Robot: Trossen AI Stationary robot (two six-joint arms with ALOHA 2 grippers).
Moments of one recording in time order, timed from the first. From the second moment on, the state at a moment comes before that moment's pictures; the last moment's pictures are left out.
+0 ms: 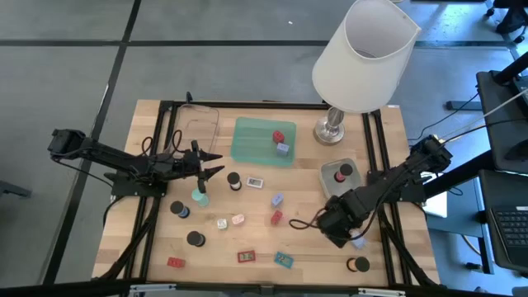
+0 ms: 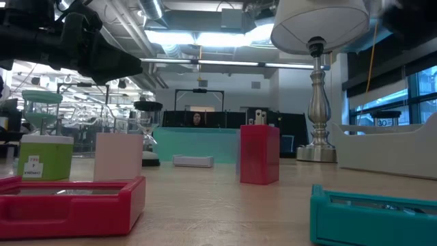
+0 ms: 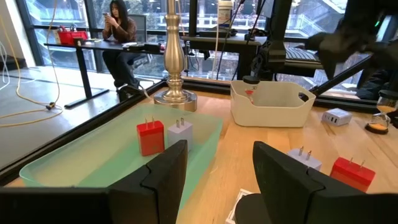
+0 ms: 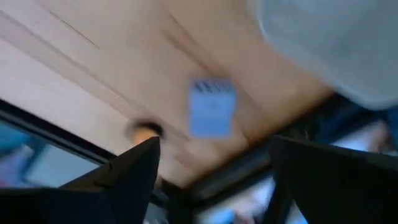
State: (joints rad) left arm -0.12 0.75 0.07 0.63 -0.43 -0.09; right arm 0.59 1.62 1.23 -1.35 -0.33 1.31
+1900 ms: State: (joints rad) left arm -0.12 0.75 0.07 0.63 -0.43 -0.11; right arm 0.77 1.61 0.83 -0.85 -0.28 1.40
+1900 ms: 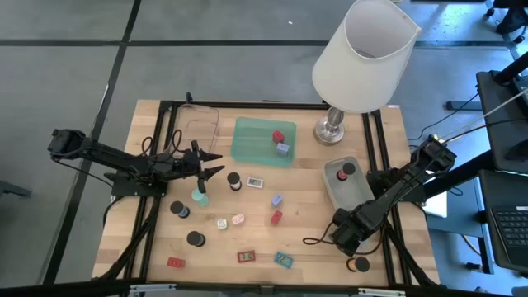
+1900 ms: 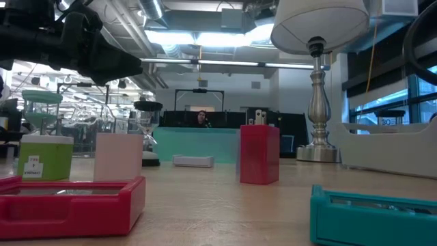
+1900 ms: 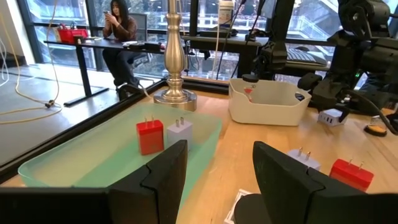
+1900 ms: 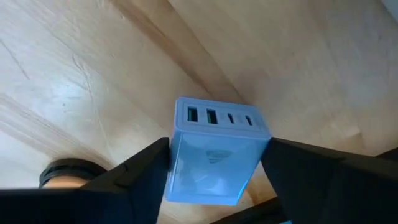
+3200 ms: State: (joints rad) left arm -0.12 0.75 0.07 0.63 -0.43 -0.11; right arm 0.49 1.44 1.08 -0.63 0.80 0.78
